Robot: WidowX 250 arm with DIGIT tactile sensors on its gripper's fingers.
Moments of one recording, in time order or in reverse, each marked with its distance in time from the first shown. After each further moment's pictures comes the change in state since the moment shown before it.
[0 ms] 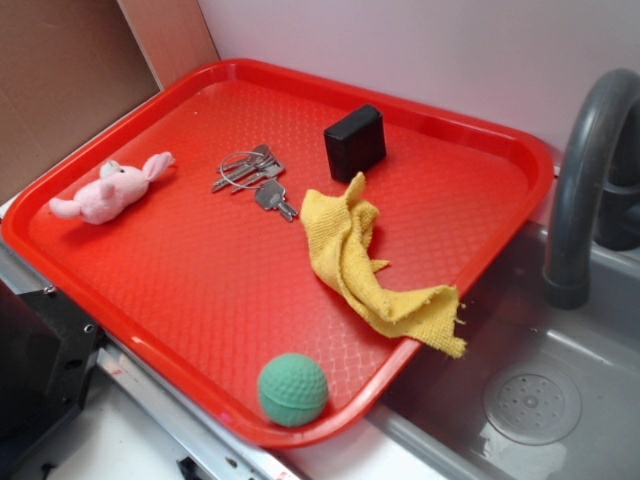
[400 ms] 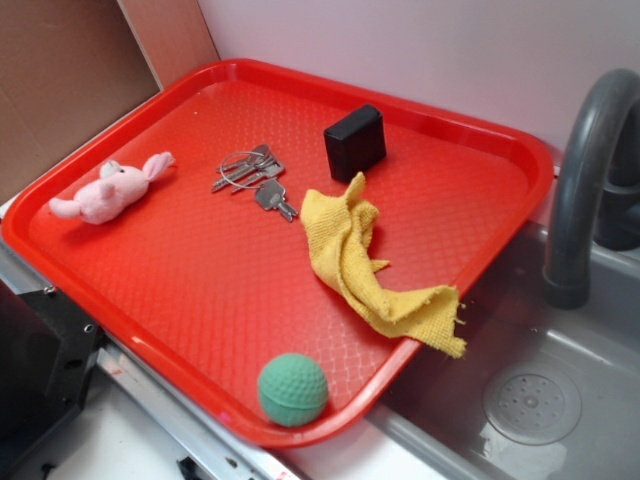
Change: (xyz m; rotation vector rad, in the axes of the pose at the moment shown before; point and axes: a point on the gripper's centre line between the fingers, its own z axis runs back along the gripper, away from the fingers) arm -0.002 0.001 -0.004 -0.003 0.013 -0.005
